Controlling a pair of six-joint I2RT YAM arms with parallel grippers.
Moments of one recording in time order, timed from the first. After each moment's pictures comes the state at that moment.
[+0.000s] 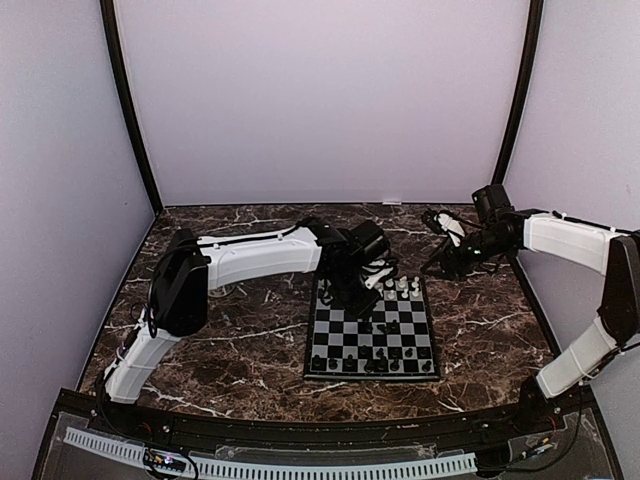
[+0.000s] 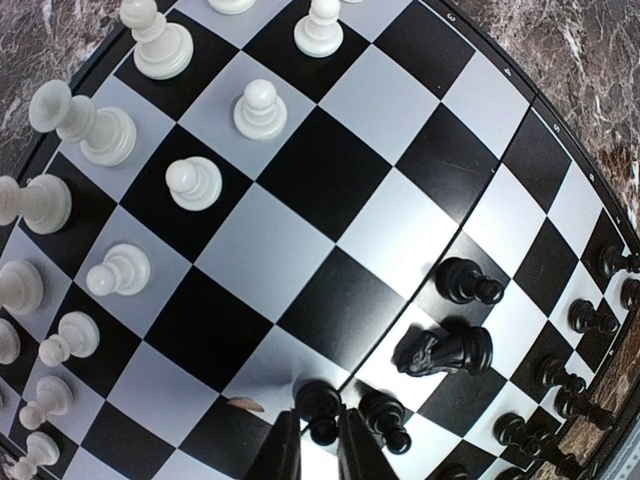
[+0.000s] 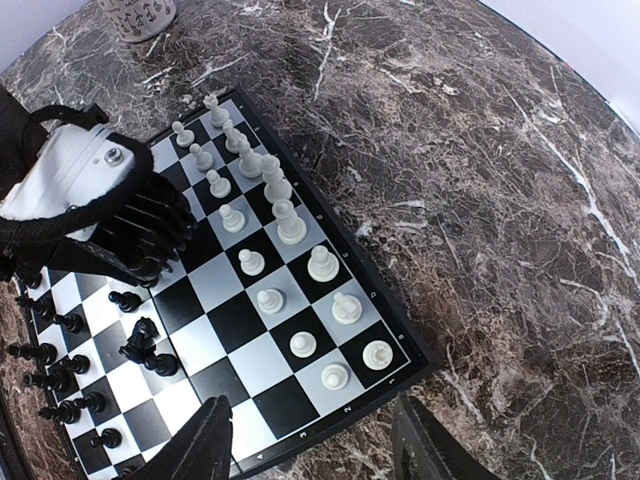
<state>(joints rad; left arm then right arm) -1.01 2.42 2.17 -0.94 0.11 -0.11 0.24 1.48 1.02 -0.51 -0.57 -0.53</state>
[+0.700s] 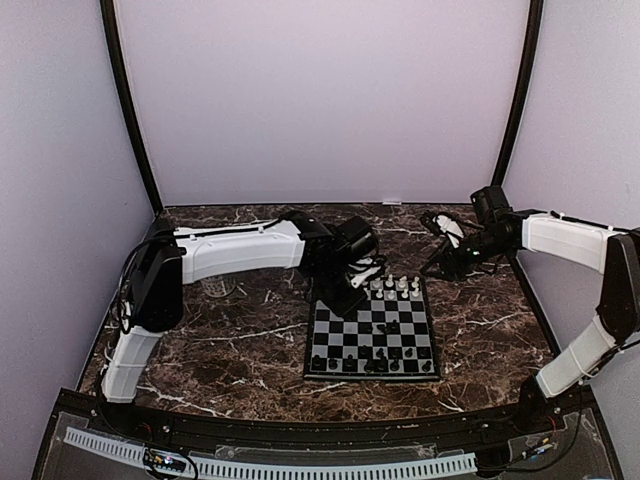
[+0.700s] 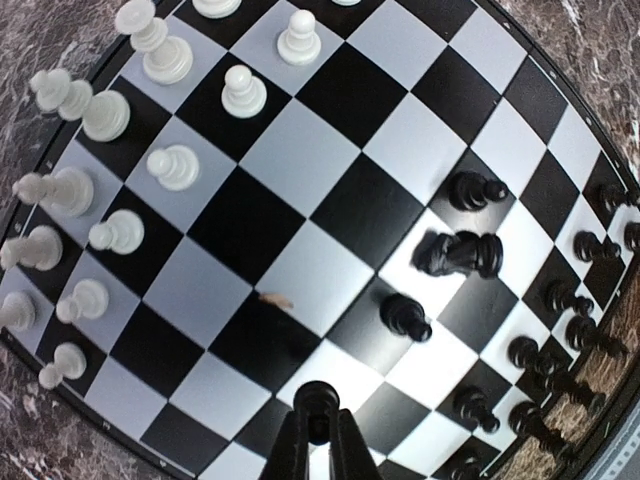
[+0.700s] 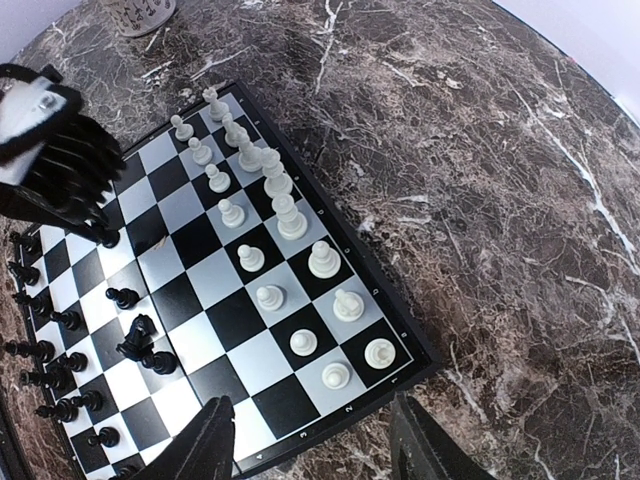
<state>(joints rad) -1.01 2.32 2.05 -0.95 0.07 -0.11 0.24 1.50 1.02 -0.51 -0.57 -0.54</state>
